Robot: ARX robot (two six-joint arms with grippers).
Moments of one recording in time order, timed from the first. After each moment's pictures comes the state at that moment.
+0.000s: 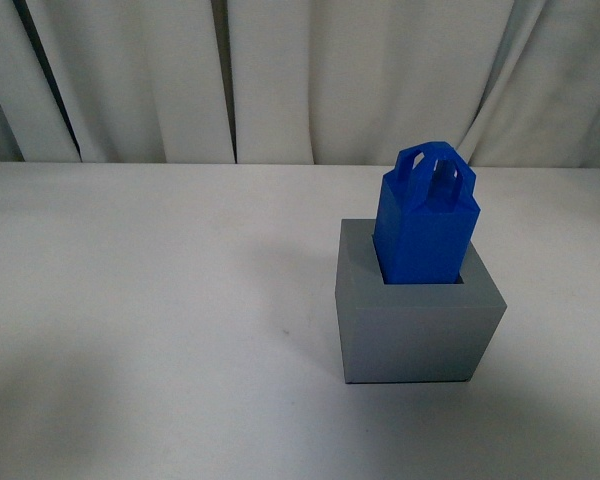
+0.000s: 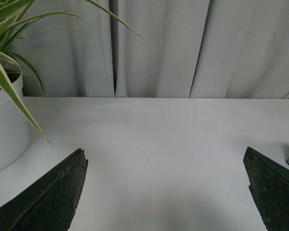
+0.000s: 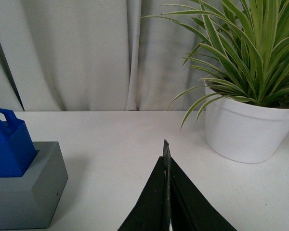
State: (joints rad) left arm 0.00 0.00 0.02 0.00 0.00 0.00; right arm 0.00 0.24 0.00 0.24 0.00 -0.01
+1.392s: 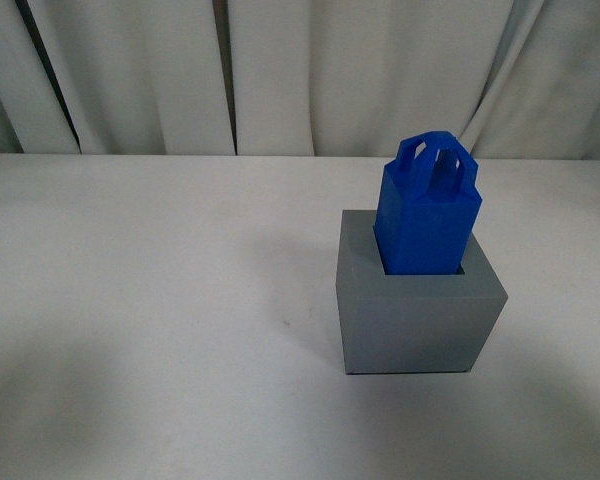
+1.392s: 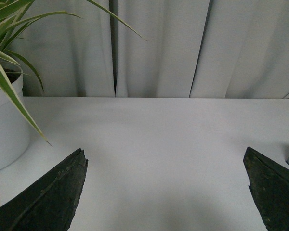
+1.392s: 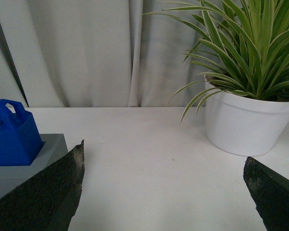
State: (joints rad) left arm 0.00 0.00 0.02 0.00 0.00 0.00; right arm 0.00 0.00 0.01 0.00 0.00 -0.01
